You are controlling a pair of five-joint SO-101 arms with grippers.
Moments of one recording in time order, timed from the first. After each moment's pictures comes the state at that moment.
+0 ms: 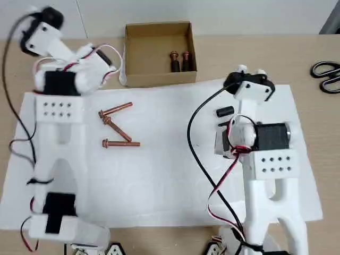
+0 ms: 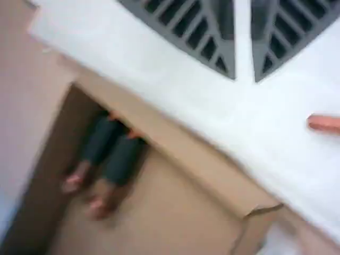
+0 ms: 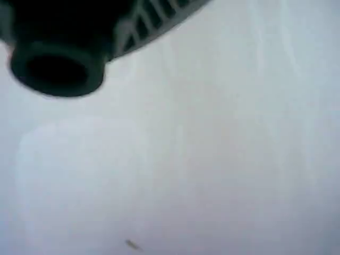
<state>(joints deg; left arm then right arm) -0.5 2.6 -19.4 80.6 53.4 -7.6 -32.3 16.6 95.0 -13.1</state>
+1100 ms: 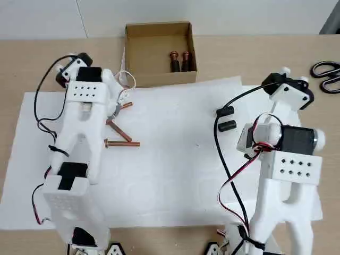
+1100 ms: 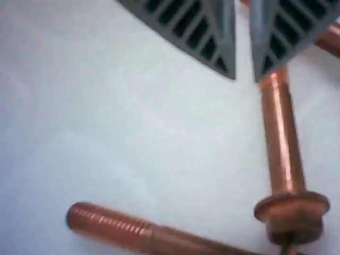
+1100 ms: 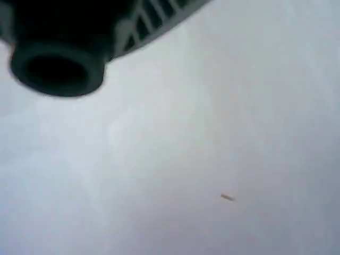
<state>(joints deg) 0.4 22.0 -16.8 88.0 55.9 5.0 -32.8 16.6 95.7 -15.2</state>
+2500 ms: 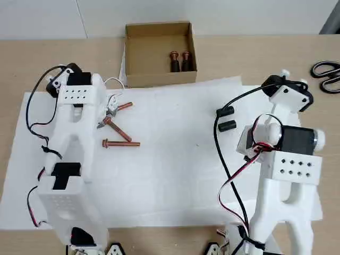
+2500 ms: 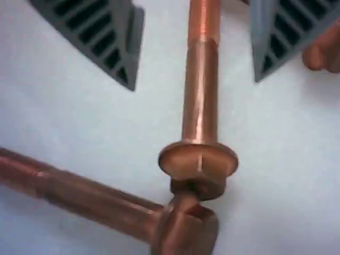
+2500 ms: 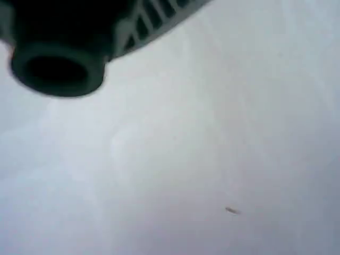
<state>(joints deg) -4.4 22.0 -11.5 85.5 55.3 5.0 -32.8 16.6 97.1 -15.3</state>
